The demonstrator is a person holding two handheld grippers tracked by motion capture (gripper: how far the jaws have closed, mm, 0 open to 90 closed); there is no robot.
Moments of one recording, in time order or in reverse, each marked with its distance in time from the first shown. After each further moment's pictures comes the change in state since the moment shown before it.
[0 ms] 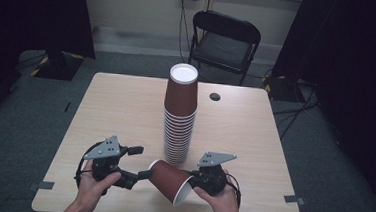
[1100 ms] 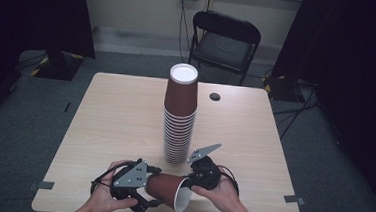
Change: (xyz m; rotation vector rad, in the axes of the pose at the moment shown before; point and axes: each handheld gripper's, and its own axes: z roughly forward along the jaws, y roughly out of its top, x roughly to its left) left arm -0.035 -0.013 0.040 0.239 -0.145 0.354; right arm -0.008 0.016 0.016 0.276 0.128 -0.004
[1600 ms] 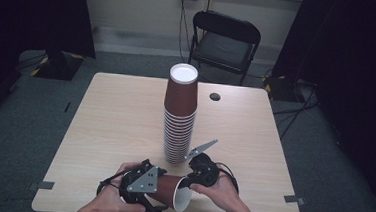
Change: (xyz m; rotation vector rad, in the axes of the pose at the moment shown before) left arm -0.004 0.007 0.021 0.087 -0.019 0.082; right arm -0.003 0.007 0.003 0.077 0.034 0.064
